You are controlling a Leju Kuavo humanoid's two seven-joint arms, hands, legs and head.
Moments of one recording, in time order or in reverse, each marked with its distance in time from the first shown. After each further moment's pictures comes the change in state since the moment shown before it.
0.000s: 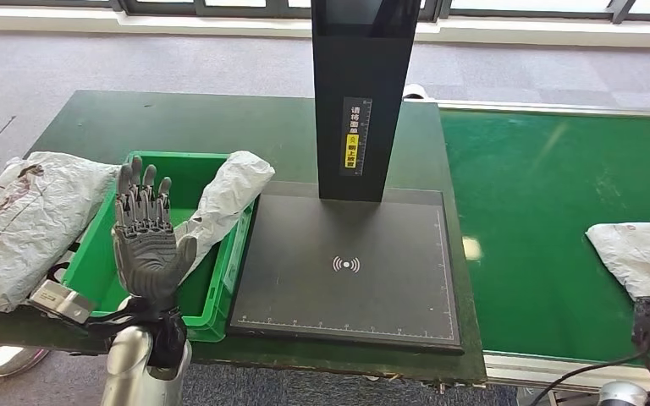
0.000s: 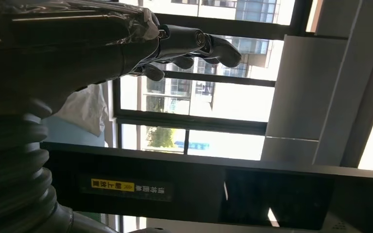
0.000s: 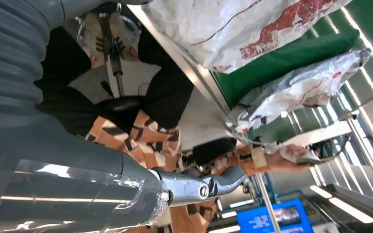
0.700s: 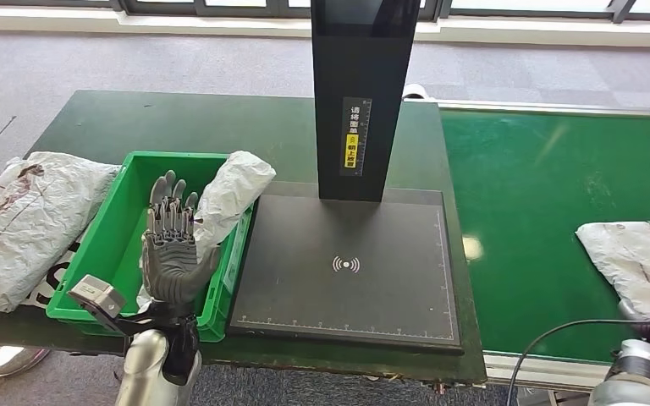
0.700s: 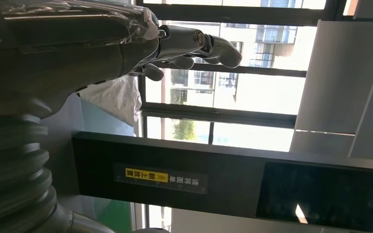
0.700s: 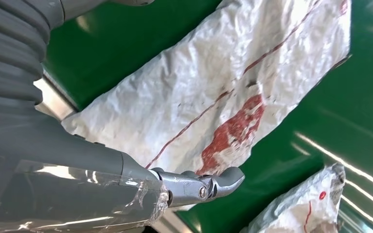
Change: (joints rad) left arm 0.000 0.000 -0.014 0.103 -0.037 -0.005 0.000; right arm -0.217 -0.119 -0.121 0.259 -0.353 0.429 -0.158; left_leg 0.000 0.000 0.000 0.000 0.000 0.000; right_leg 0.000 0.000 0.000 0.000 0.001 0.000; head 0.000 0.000
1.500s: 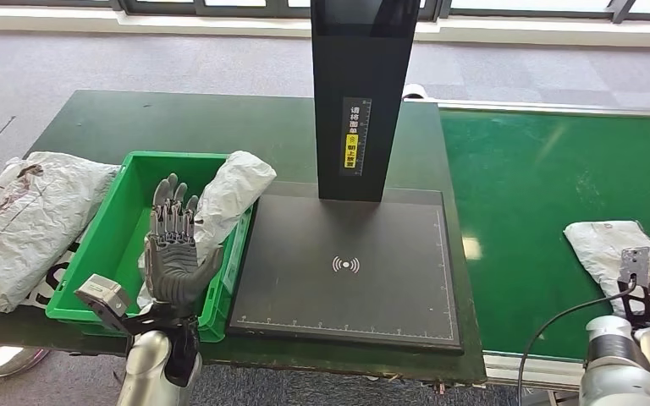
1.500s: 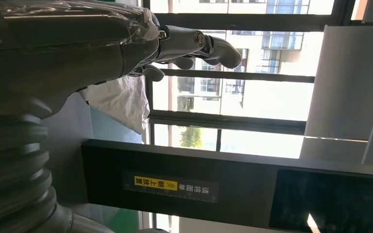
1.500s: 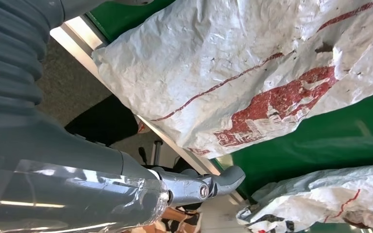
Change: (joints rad) left arm 0.005 0.000 0.003 0.016 -0.020 0.039 0.000; right arm -0.010 0.009 0.270 0.045 0.429 -0.179 0.609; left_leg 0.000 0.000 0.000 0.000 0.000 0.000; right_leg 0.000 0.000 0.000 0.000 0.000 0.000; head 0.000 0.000
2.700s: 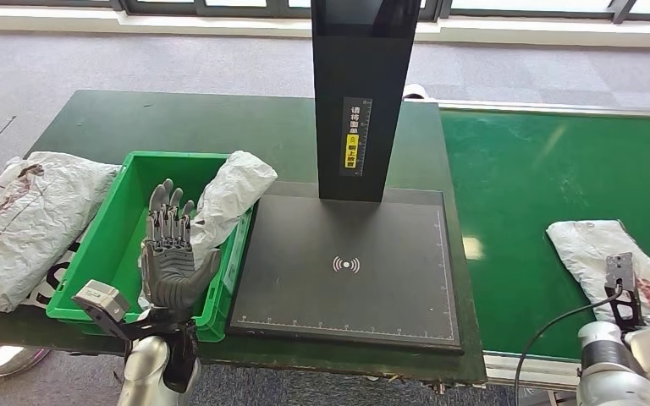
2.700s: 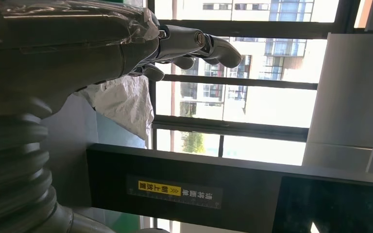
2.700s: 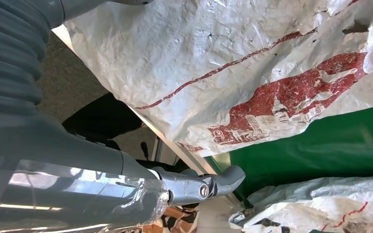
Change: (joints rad) left arm 0.022 0.000 -0.001 -0.013 0.003 0.021 0.000; right arm 0.028 0.000 0.055 0.022 0.008 0.019 0.038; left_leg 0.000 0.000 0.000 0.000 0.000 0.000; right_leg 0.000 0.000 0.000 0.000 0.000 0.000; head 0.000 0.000
